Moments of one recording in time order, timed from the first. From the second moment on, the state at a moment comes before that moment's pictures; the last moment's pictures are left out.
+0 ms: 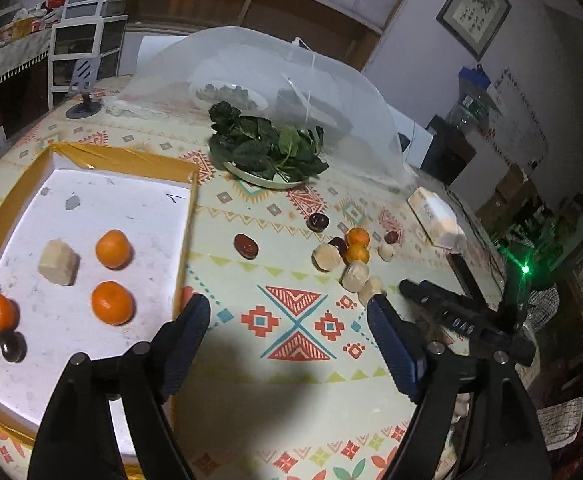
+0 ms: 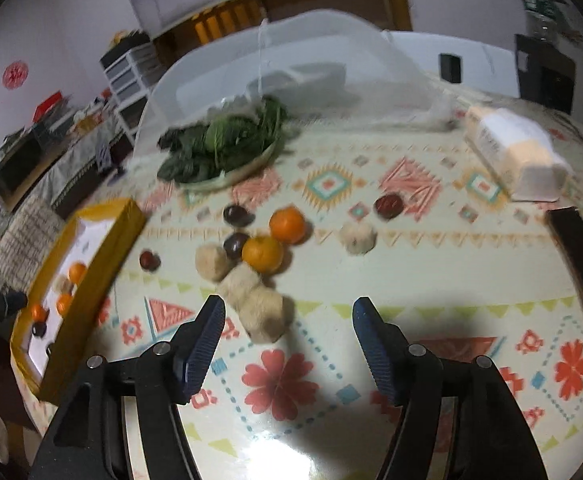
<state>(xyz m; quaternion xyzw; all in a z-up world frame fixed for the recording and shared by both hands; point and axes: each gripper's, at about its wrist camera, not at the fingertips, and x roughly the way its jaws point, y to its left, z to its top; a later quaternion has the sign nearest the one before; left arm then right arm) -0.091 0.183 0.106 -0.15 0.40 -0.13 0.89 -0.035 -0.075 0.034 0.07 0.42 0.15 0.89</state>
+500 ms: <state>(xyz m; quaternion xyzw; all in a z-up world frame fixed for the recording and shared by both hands) -0.034 0.144 0.076 -0.15 0.42 -0.14 0.88 -0.020 -0.045 0.004 0.01 0.44 0.19 0.88</state>
